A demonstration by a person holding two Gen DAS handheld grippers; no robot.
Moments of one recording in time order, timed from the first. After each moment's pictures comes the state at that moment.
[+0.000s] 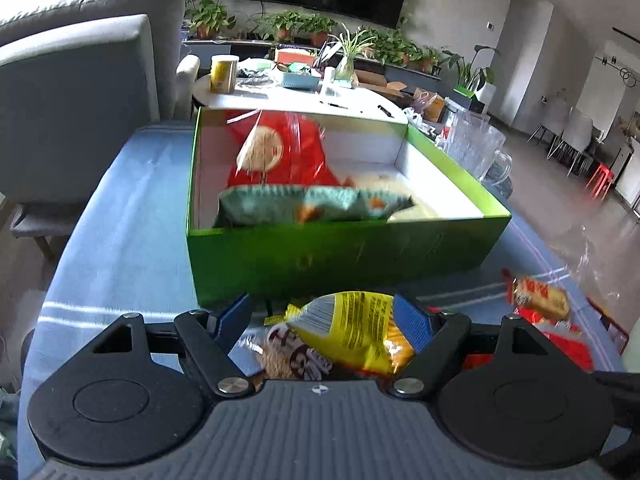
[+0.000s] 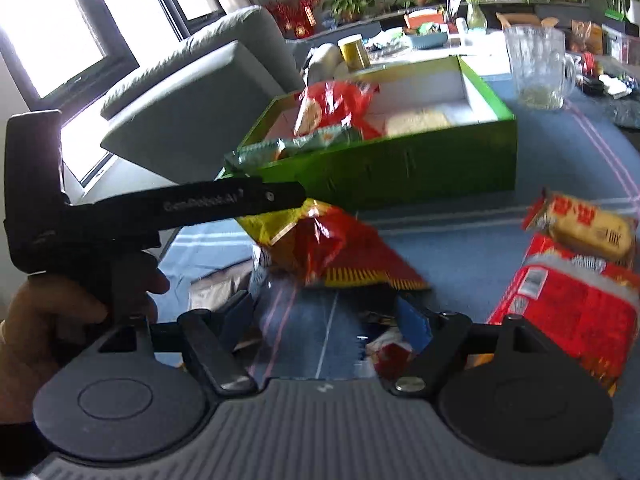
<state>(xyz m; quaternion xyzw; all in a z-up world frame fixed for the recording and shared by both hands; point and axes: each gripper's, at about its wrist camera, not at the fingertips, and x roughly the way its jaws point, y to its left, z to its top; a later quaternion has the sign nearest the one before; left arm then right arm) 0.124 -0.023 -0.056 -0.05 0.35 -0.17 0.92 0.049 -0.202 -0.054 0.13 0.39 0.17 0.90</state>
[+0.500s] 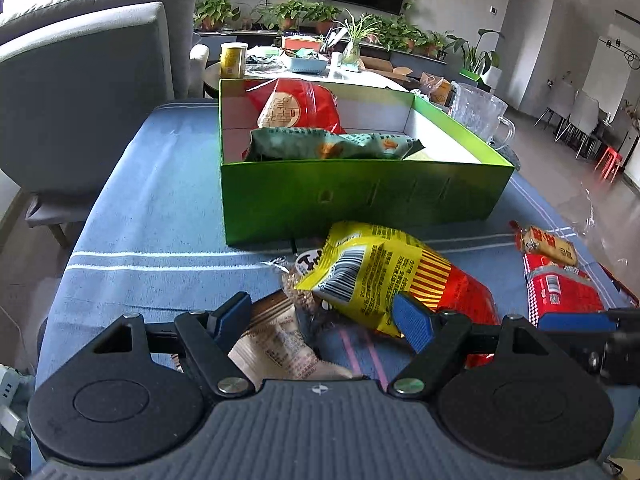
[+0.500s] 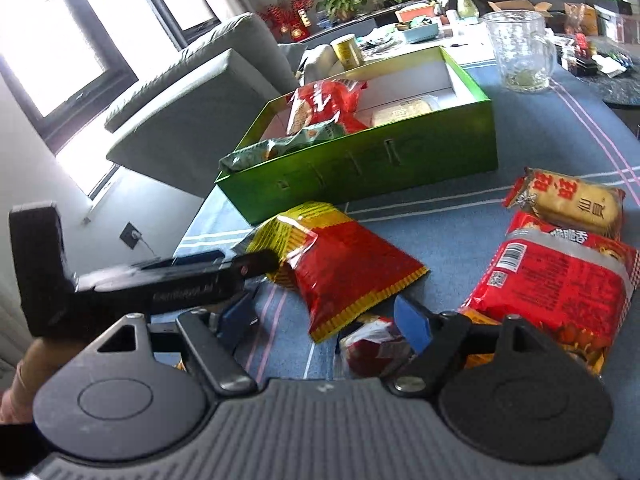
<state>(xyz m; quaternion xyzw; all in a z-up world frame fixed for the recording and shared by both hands) 0.088 -0.009 -0.068 -0.02 0.36 -0.16 0.92 0.036 -0.220 -0.049 0.16 0.38 0.17 0.90</state>
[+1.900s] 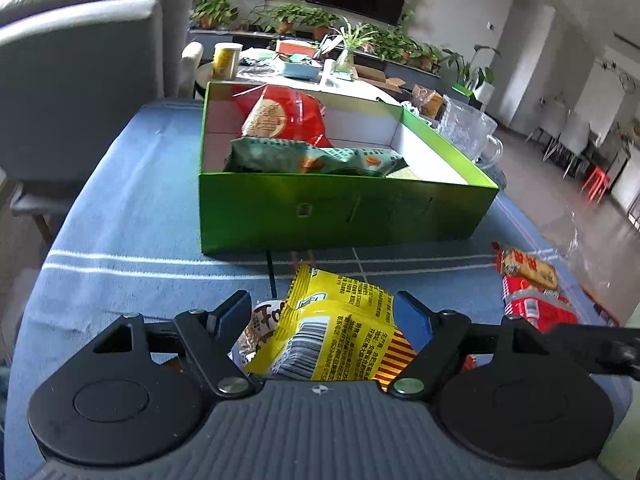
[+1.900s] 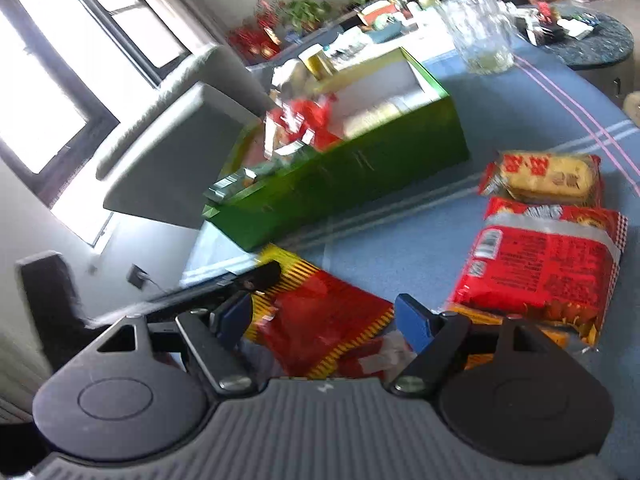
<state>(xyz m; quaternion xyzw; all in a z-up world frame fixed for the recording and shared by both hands) 0.096 -0.012 -0.064 -0.07 0.36 -0.17 0.91 0.022 -0.238 -0.035 0.24 0.36 0.16 0.89</state>
